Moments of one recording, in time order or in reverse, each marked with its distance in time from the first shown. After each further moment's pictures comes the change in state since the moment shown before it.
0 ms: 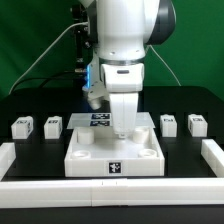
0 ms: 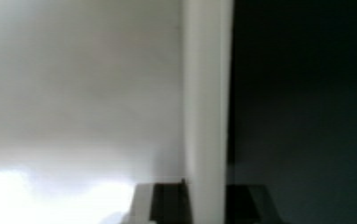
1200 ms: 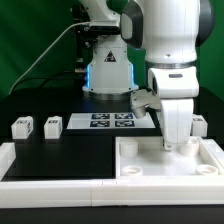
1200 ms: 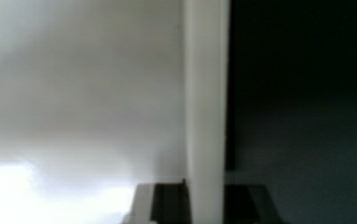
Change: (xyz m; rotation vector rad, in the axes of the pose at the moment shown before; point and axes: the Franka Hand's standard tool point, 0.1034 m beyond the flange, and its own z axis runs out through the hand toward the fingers) arm 0.076 0.059 -0.005 -0.042 0.021 0.013
